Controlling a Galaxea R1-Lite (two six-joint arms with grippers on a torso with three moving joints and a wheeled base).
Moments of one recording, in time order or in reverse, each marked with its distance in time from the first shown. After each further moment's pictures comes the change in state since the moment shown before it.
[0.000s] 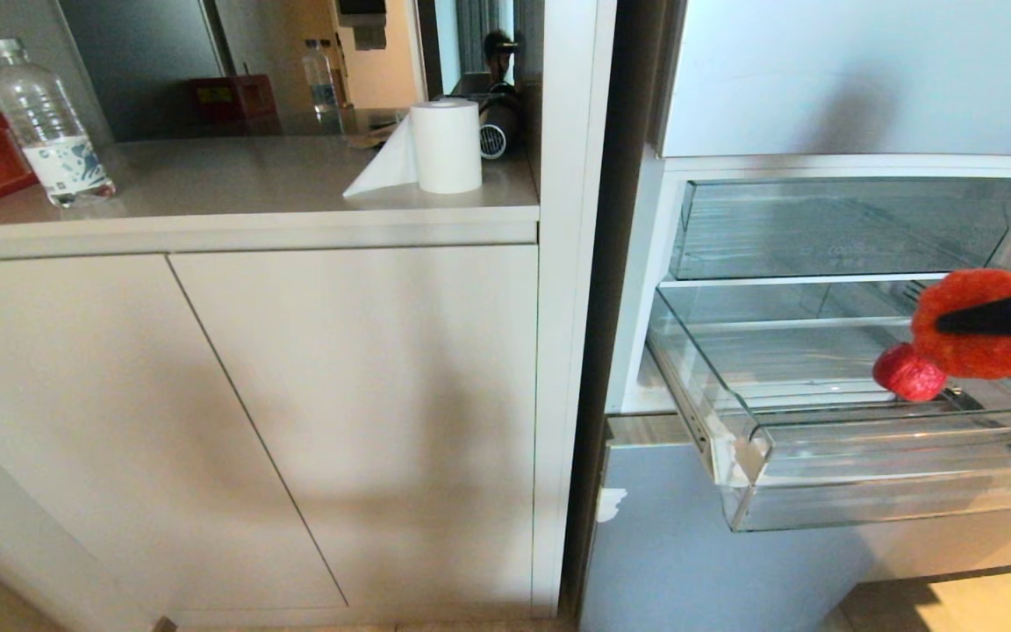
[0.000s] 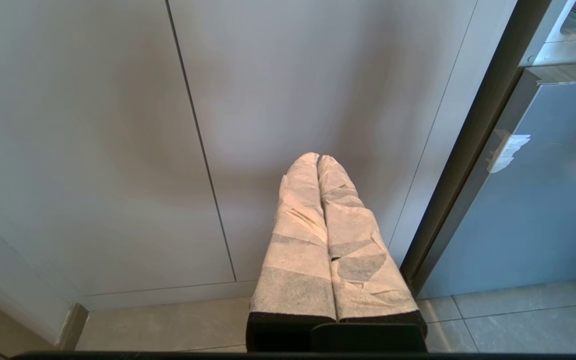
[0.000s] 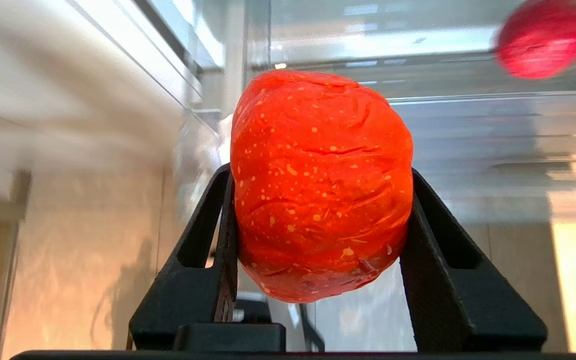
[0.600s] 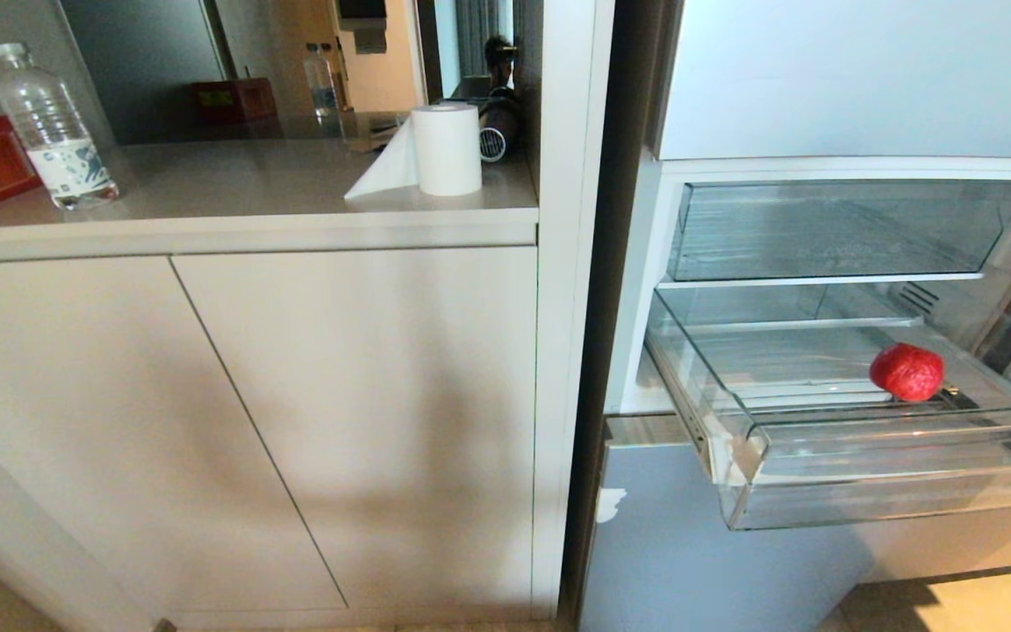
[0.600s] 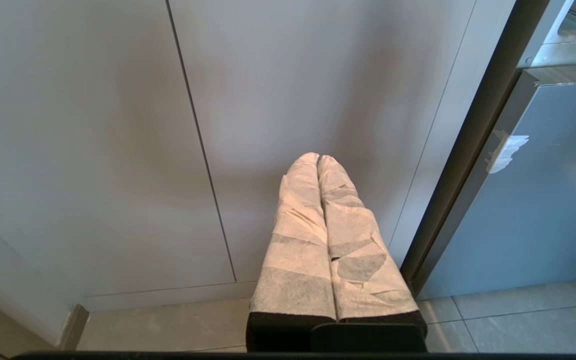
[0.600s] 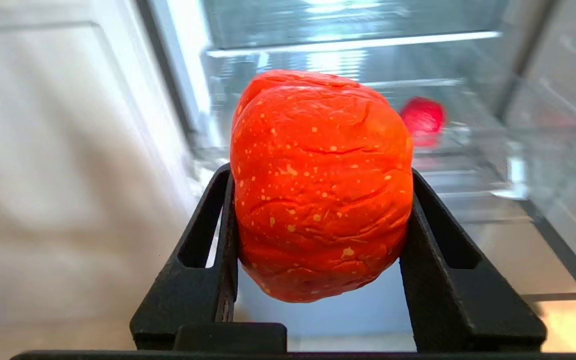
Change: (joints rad) left arm 0.000 0.000 0.000 0.000 0.000 0.000; right arm -0.012 -0.840 0.627 -0.325 -0.073 -0.056
